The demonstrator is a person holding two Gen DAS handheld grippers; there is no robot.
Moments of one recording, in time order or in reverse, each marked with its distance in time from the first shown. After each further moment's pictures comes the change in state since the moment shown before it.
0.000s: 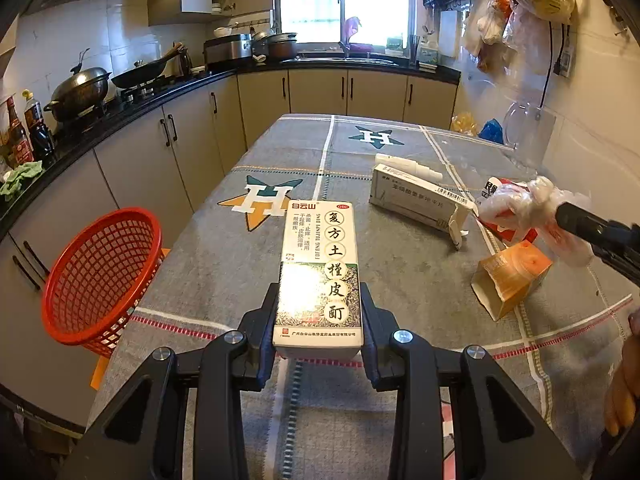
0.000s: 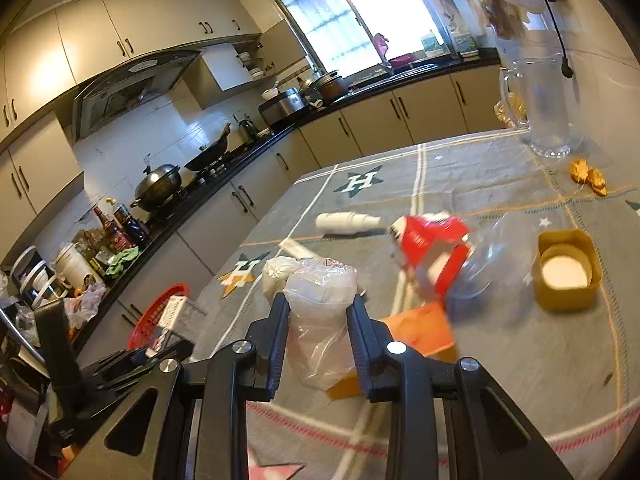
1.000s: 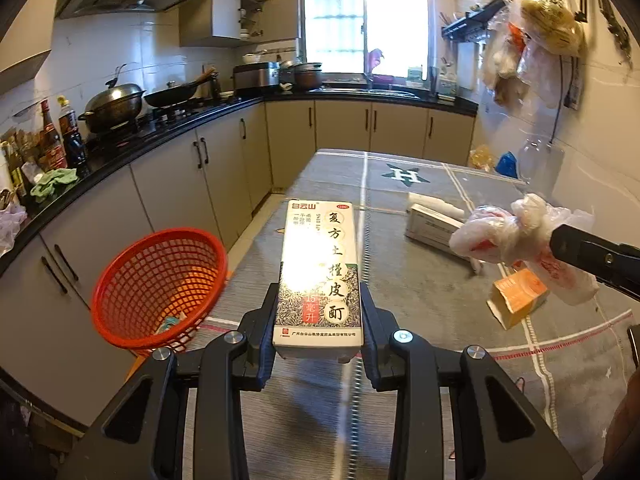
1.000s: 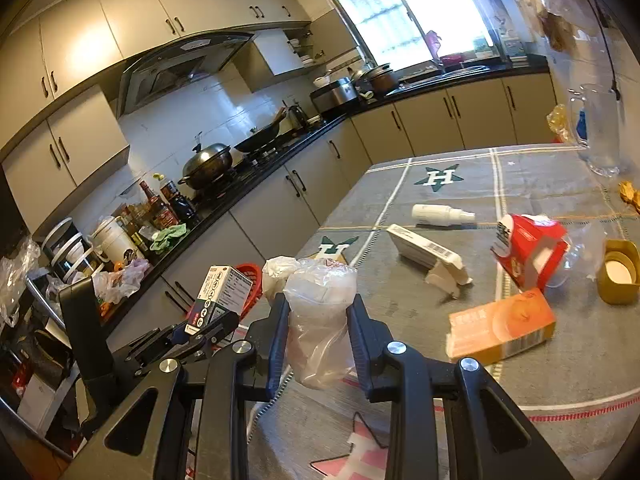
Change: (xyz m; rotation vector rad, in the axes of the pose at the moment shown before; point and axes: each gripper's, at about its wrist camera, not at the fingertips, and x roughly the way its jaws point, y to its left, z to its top) left arm -0.052 0.040 0.000 -0.042 -0.113 0.072; right arm -0.003 0.091 -0.008 -0.086 0.041 0.133
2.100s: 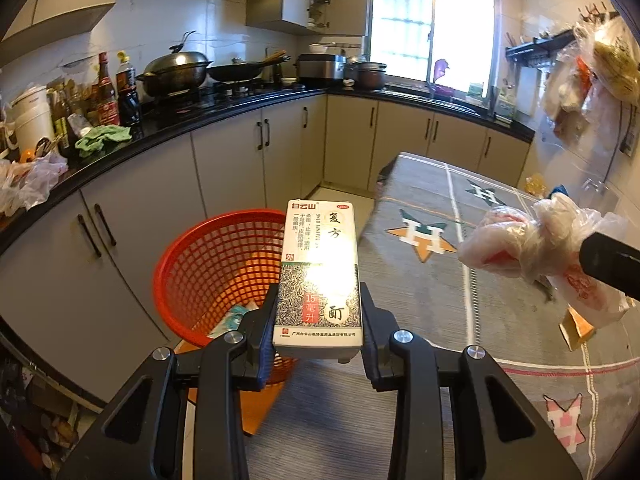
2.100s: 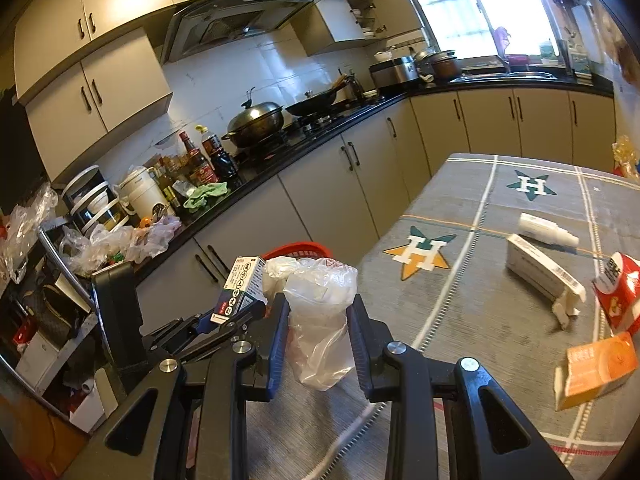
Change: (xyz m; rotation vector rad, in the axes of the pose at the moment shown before) left arm 0.009 0.101 -0.010 -0.165 0.017 0.122; right arm 0.080 0.092 0.003 -0.150 0.112 0.107
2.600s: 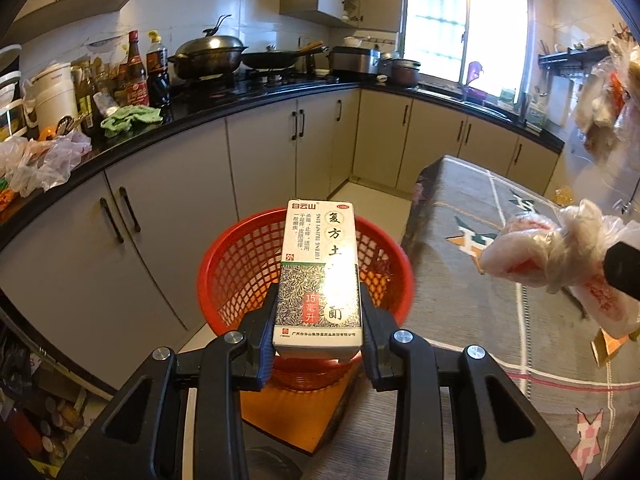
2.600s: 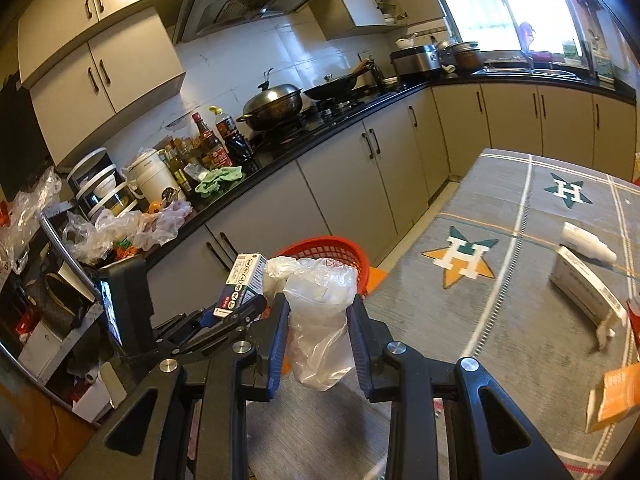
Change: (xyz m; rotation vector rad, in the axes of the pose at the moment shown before) left arm 0.021 0.053 0.008 -0.064 0.032 0.073; right arm 0.048 0.031 0.016 -0.039 0.057 0.038
